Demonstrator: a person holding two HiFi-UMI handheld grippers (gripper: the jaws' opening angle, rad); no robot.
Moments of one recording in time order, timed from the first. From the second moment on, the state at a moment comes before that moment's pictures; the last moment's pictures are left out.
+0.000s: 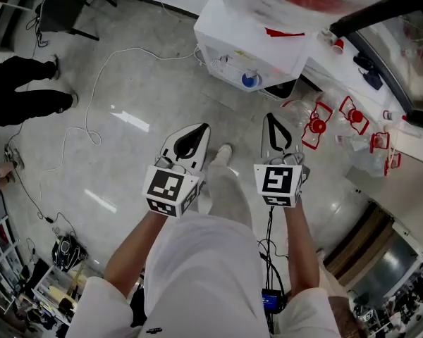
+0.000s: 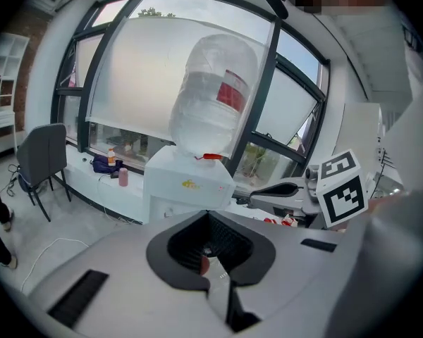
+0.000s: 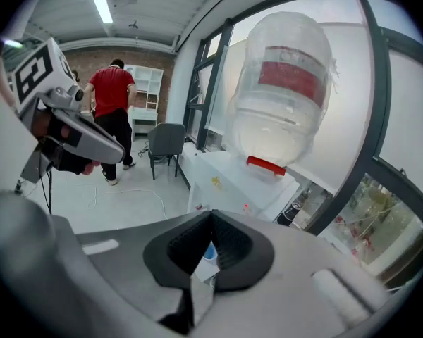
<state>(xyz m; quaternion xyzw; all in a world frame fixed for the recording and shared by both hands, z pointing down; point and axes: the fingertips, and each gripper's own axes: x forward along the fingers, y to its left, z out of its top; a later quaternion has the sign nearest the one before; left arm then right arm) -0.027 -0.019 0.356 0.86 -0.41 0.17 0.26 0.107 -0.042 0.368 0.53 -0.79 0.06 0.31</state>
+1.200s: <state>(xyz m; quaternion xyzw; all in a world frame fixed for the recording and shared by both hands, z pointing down) -0.039 0.014 0.219 0.87 -0.44 0.11 0.19 0.139 0.050 0.207 0.60 -0.78 0.06 0.17</state>
